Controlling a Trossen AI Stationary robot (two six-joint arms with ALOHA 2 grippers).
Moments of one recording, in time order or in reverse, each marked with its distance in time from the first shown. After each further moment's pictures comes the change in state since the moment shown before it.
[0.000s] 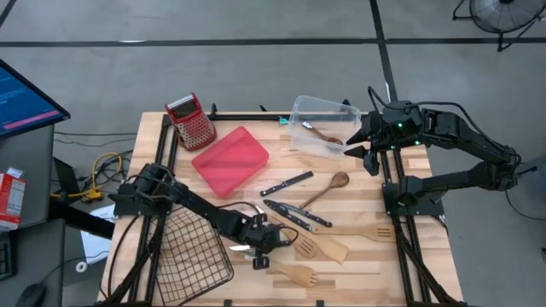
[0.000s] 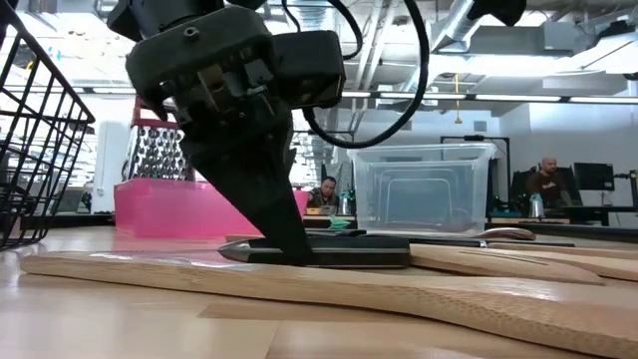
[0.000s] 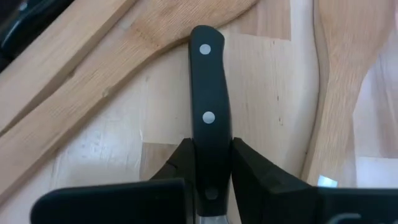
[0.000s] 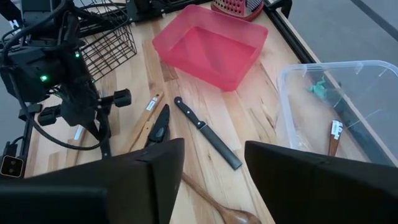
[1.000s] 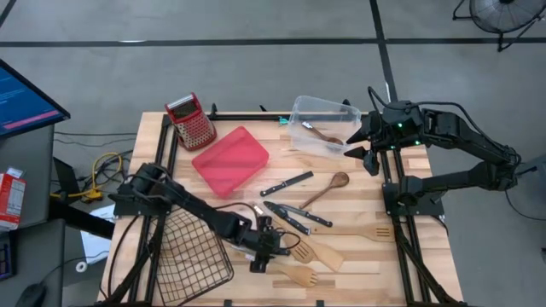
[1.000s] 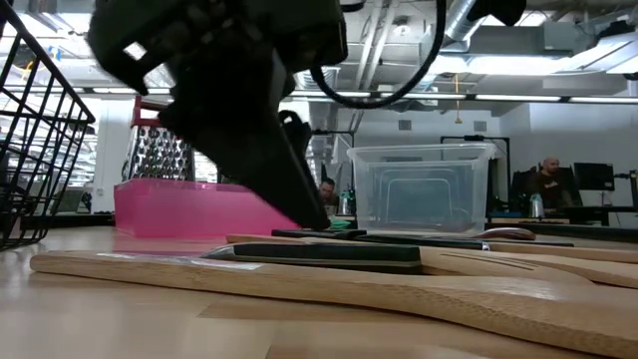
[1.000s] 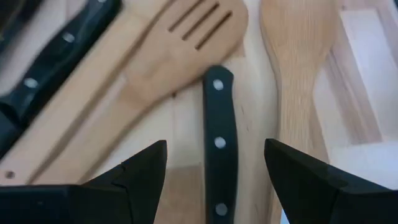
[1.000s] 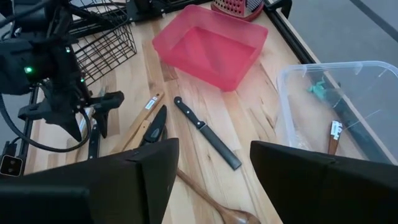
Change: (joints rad) left arm -0.039 -0.024 0.001 0.062 -0.034 0.191; right arm 0.000 0.000 0.000 0.000 0.001 -0.003
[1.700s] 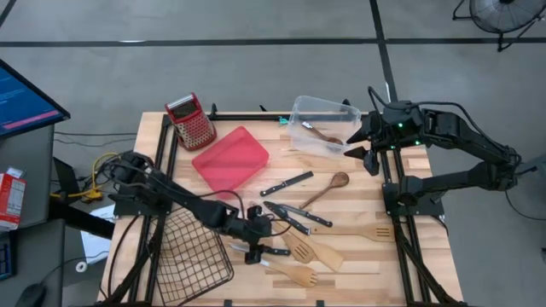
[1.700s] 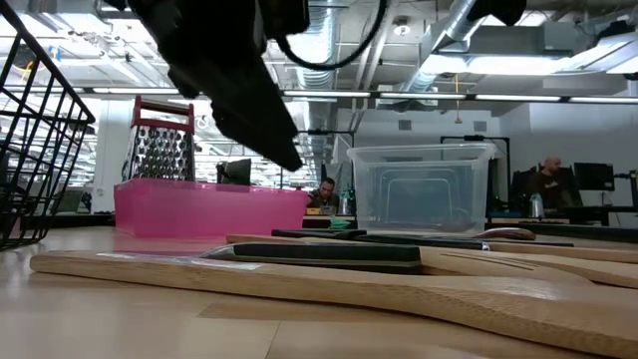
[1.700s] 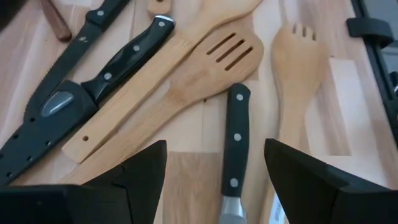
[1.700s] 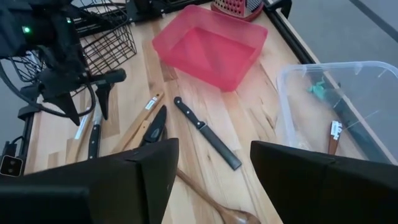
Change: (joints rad) left arm 0.027 -0.187 -0.120 0.016 -0.028 -0.112; right arm 0.000 0.001 0.000 0.000 0.000 0.000
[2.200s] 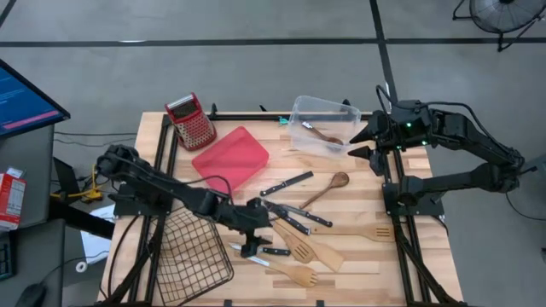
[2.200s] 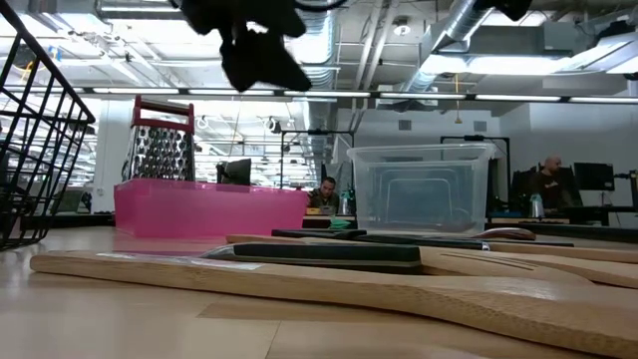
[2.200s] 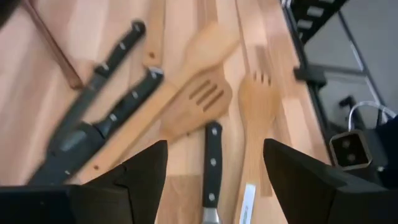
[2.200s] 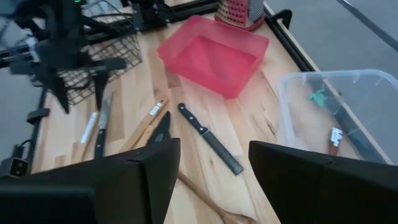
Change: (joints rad) left arm 0.038 -0.152 -0.009 -0.012 0.080 0.026; right arm 0.000 -0.035 0.000 0.004 -0.005 -0.001
